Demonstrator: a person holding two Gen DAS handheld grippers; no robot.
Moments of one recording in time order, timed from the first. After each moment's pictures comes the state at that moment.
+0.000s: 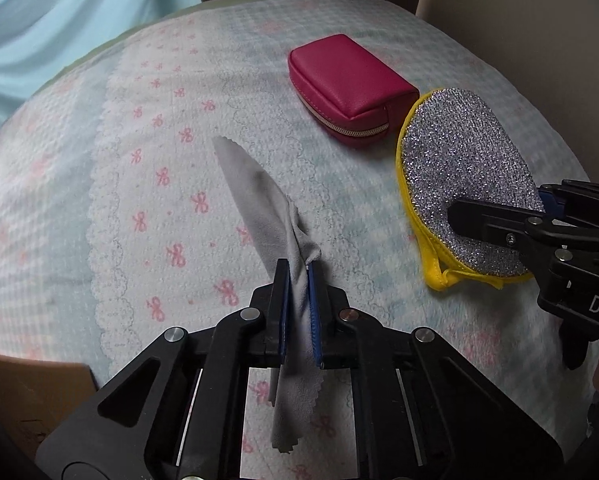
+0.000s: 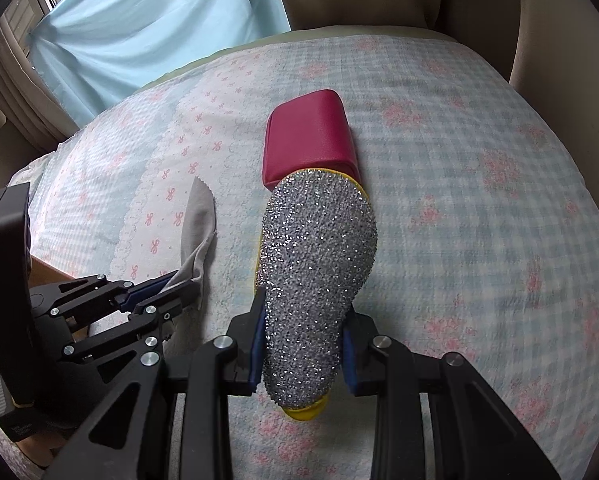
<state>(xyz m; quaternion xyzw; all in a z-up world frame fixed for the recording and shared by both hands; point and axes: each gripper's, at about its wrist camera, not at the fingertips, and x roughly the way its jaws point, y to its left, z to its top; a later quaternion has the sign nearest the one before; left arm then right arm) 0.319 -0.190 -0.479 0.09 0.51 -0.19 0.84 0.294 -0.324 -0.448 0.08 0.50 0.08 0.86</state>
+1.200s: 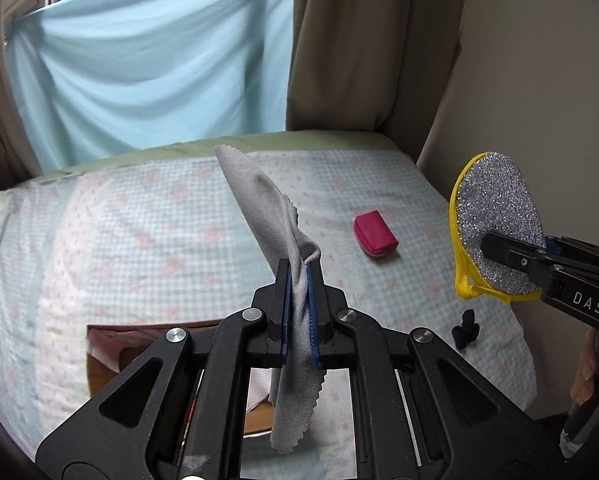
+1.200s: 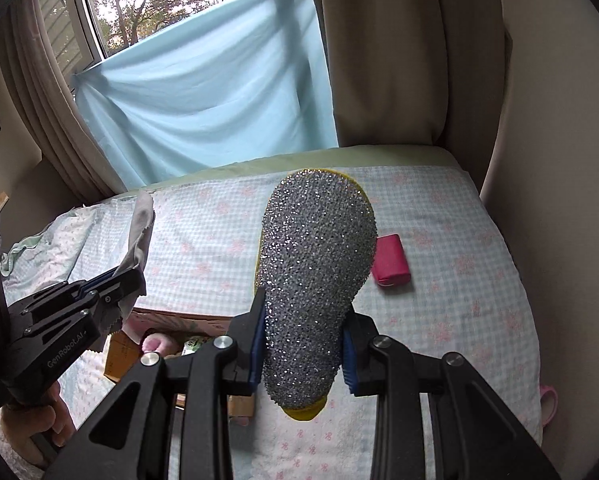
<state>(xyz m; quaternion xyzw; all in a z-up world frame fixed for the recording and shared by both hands) 0.220 -0.013 -0.172 0.01 0.39 -0.16 0.90 0.175 -0.195 -0.164 0.09 0.41 0.06 0.91</state>
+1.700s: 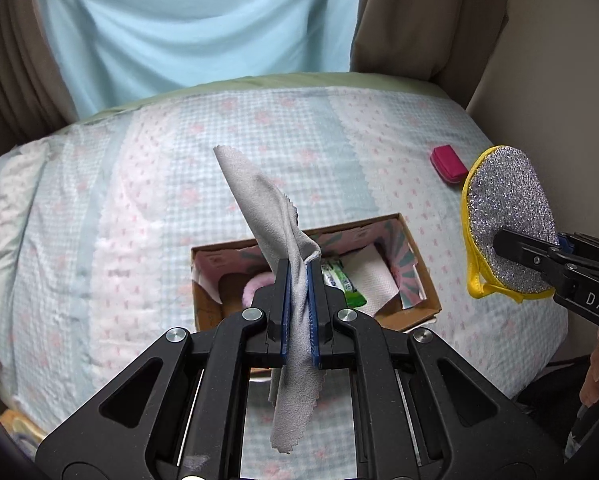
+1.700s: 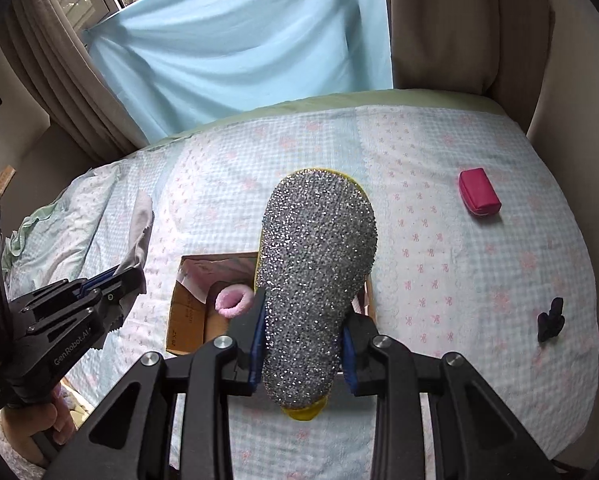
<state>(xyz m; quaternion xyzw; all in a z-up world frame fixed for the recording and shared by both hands) 0.187 0.179 -0.197 0.03 0.47 -0.12 0.87 0.164 -0.024 -0.215 0.11 0.49 0.08 0.86</state>
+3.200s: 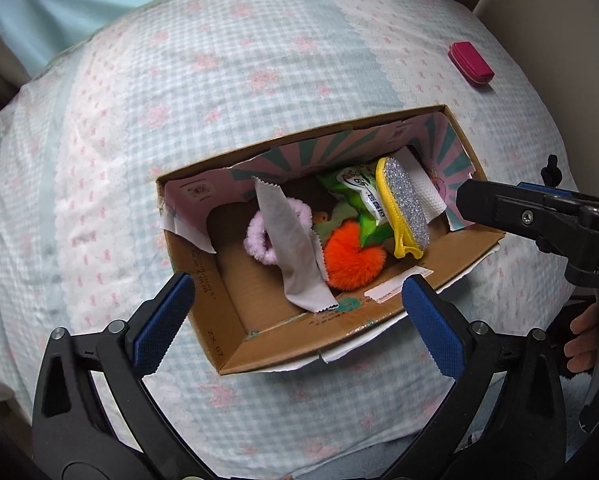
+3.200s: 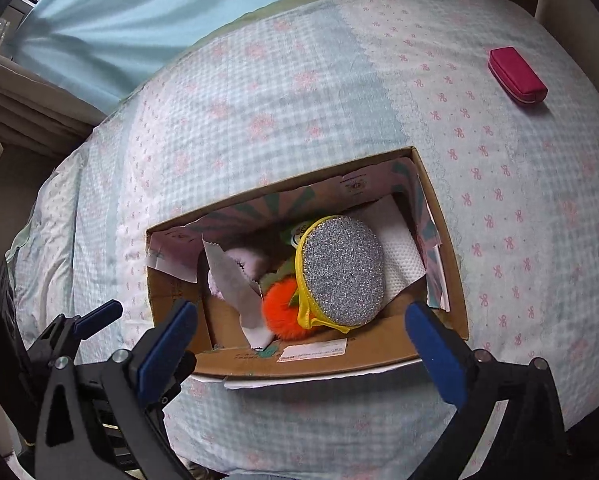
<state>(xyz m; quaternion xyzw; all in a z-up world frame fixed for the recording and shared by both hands) 0.235 0.201 -0.331 0.08 0.62 -0.16 0.77 0.223 0.018 -0.320 0.19 0.61 0.05 0.77</state>
